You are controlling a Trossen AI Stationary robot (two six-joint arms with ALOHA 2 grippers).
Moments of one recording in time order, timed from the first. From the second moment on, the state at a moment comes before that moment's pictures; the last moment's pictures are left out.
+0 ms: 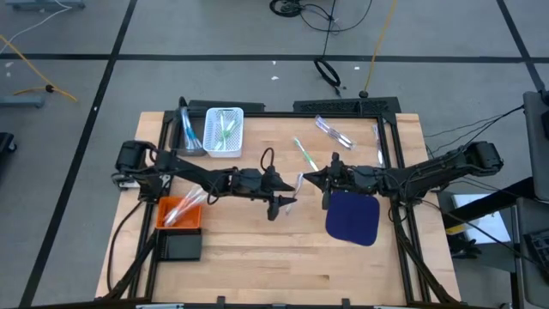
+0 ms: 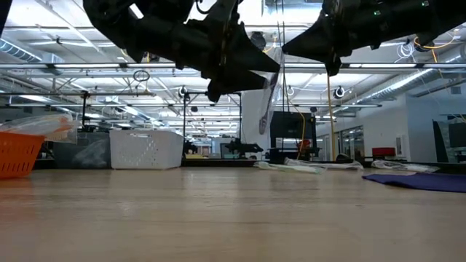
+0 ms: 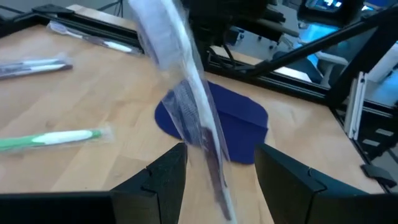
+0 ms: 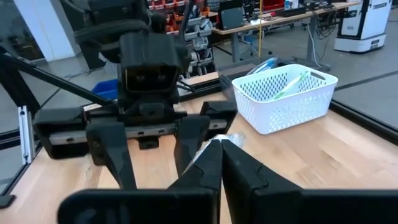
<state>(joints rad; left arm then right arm) -0.07 1.76 0.91 0.56 -0.03 -0.29 0.13 1.16 0.49 0.54 0.34 0.24</state>
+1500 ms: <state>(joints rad) -0.31 1.34 0.91 -0.32 -0.14 -0.50 0.13 1.16 0.49 0.53 0.31 0.20</state>
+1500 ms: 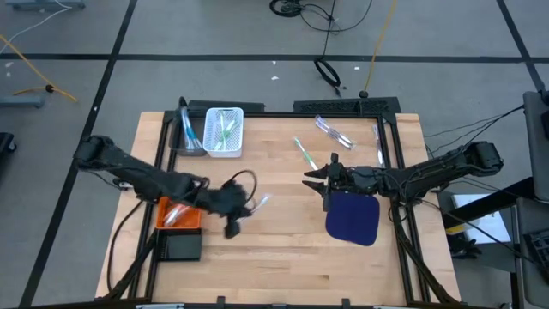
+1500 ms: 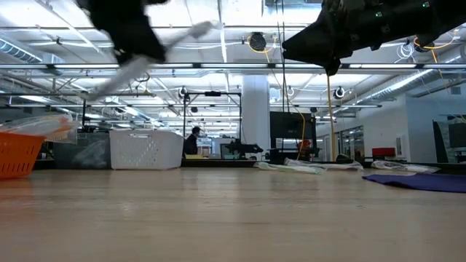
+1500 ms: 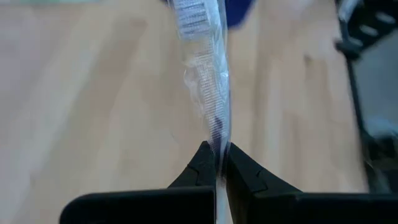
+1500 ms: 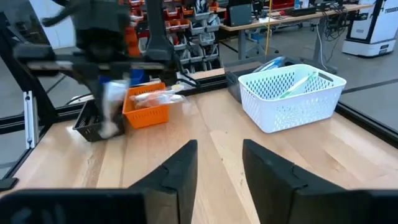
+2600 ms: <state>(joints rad) -1.01 1.26 0.89 -1.00 -0.26 -1.41 0.13 1.16 0.49 0.51 0.31 0.20</state>
